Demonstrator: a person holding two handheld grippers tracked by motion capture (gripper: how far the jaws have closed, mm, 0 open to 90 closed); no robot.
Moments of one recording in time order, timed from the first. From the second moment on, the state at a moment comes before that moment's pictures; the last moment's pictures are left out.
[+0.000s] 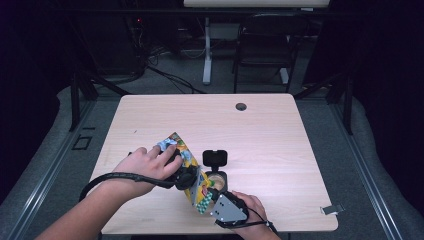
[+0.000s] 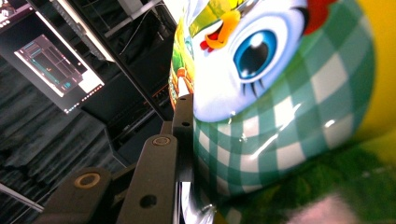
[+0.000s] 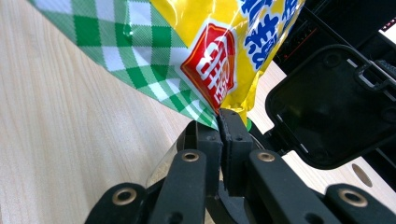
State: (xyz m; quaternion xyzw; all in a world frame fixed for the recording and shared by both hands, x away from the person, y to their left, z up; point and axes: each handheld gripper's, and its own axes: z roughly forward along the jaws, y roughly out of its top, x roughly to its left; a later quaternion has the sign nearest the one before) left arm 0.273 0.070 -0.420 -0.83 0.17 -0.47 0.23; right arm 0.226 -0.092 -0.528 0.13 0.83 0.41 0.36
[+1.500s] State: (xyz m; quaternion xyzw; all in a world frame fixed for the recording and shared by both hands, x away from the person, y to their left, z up) left arm 0.279 0.096 -0.435 -0.87 0.10 -0.45 0.17; right arm 0.227 -0.094 -0.526 0.14 0.82 0.41 0.37
